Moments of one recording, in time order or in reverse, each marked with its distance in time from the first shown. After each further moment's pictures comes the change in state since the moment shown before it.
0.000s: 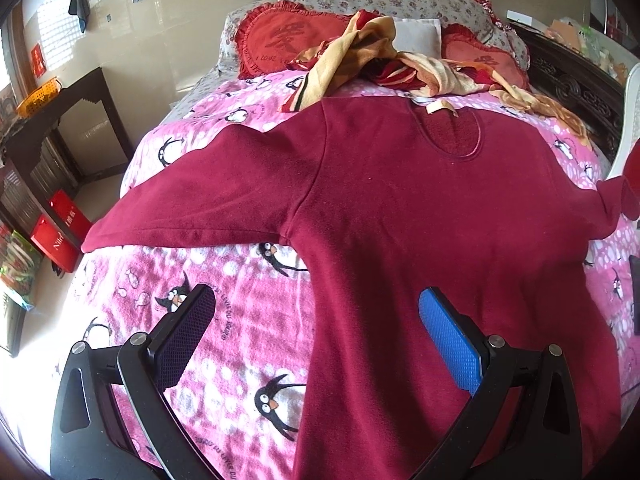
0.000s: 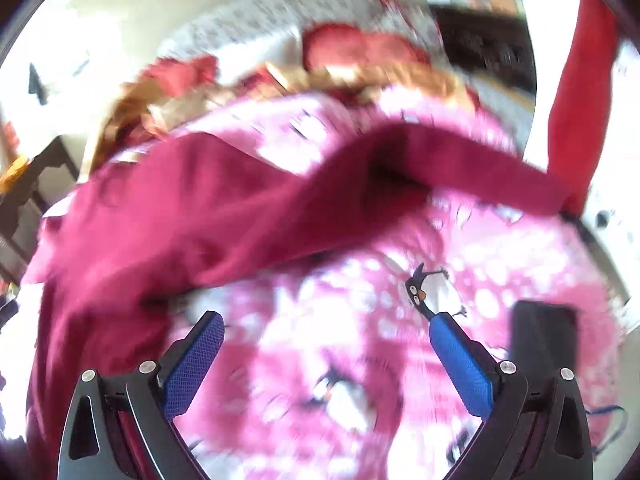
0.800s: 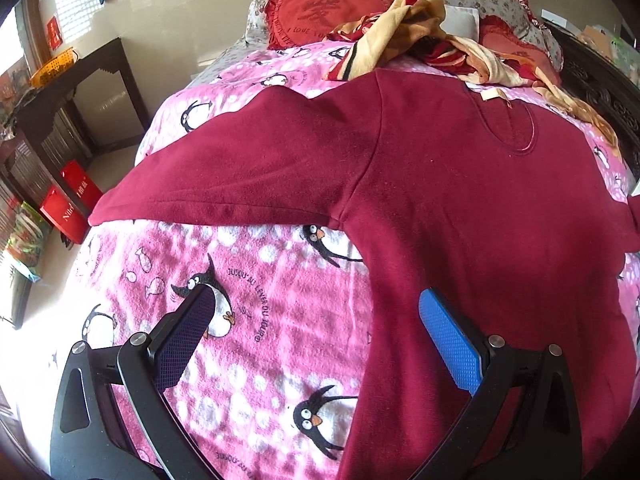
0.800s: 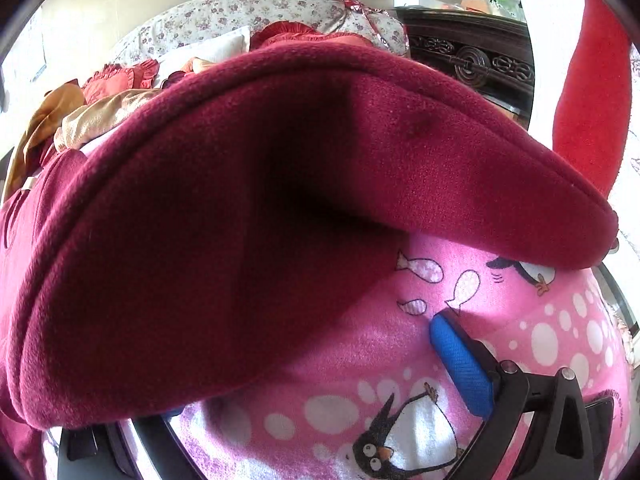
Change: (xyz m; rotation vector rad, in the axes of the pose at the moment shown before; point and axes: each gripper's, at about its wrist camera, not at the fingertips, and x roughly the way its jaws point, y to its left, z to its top) left arm 0.034 0.032 -0.001 -0.066 0.073 0.067; right arm 0.125 -0.040 0.035 0.041 -0.036 -0.169
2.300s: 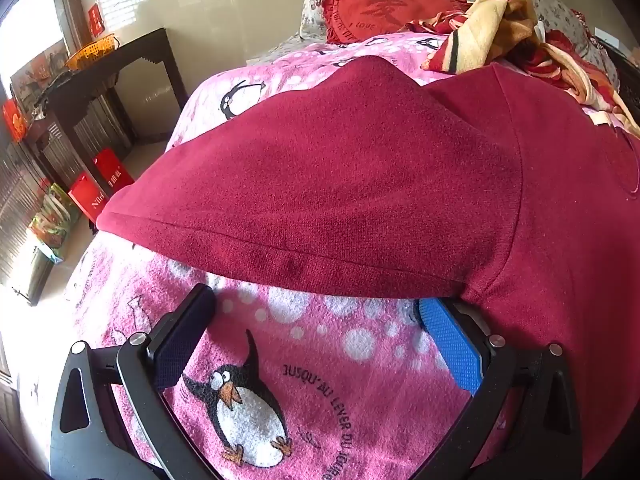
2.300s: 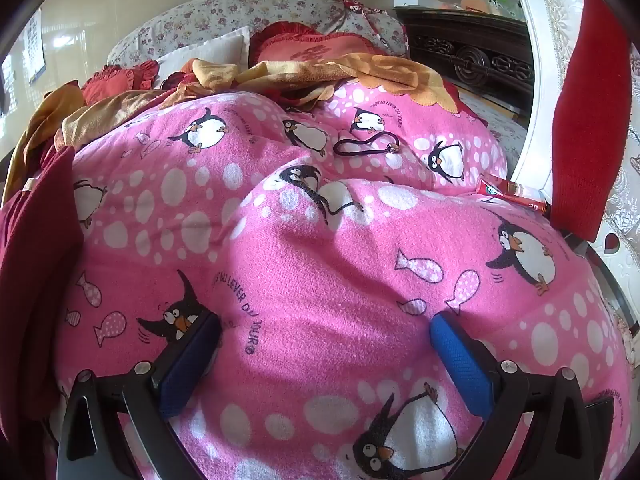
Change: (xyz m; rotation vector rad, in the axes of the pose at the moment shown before) left arm 0.088 0.047 0.021 -0.095 -0.039 0.161; right arm 0.003 -0.004 -0.001 0.003 -0.002 0.001
